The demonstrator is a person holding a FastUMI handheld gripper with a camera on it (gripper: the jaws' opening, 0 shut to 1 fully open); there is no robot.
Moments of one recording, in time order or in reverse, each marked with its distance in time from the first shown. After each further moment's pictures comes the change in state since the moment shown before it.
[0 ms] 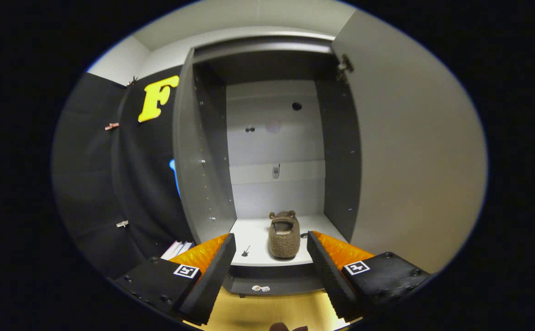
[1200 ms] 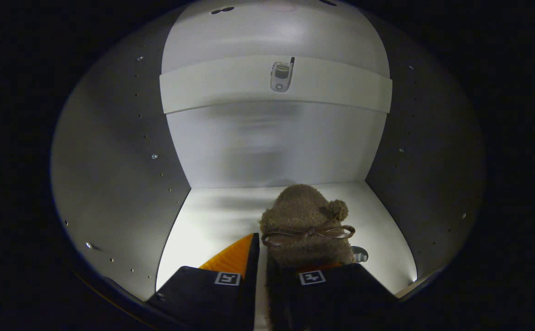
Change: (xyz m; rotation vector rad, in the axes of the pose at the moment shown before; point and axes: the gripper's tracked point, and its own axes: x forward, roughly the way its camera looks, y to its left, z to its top) arm 0.312 -0.001 -0.158 -0.045 0.531 -0.083
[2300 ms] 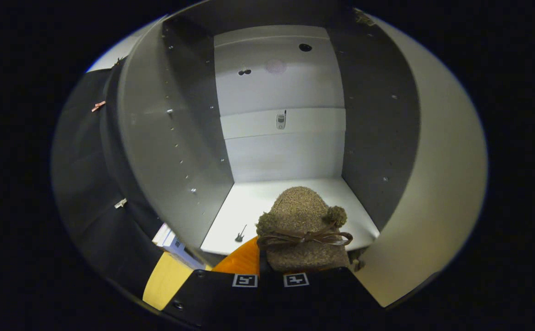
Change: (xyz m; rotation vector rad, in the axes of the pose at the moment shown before) arm -0.175 -0.013 -0.015 0.010 -0.173 0.122
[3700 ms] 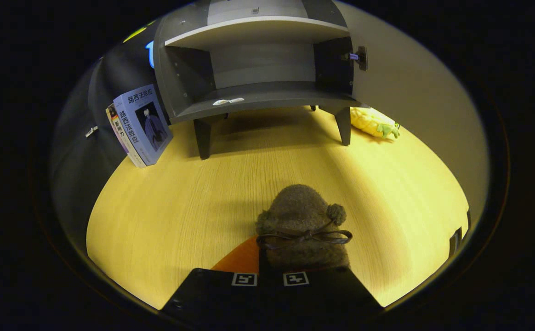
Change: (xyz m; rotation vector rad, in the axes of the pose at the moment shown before) arm -0.052 -0.041 -0.440 0.040 0.312 -0.108
